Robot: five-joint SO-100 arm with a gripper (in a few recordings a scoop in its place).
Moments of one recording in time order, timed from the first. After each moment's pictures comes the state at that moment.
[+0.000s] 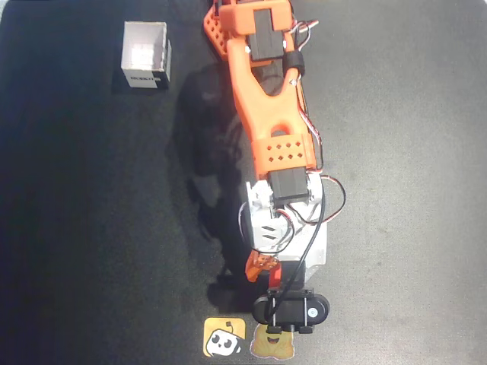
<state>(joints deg) -9.3 58.9 60.5 65.8 103.1</state>
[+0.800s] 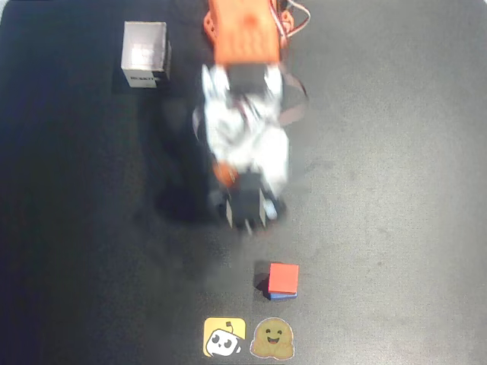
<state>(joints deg) 0.0 113.6 117.7 58.5 93.8</state>
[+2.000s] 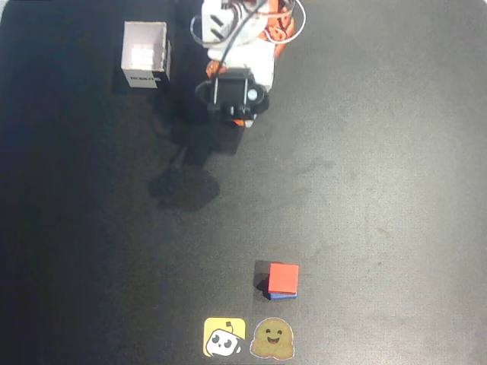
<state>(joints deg) 4.6 182.7 166.4 76.9 93.3</state>
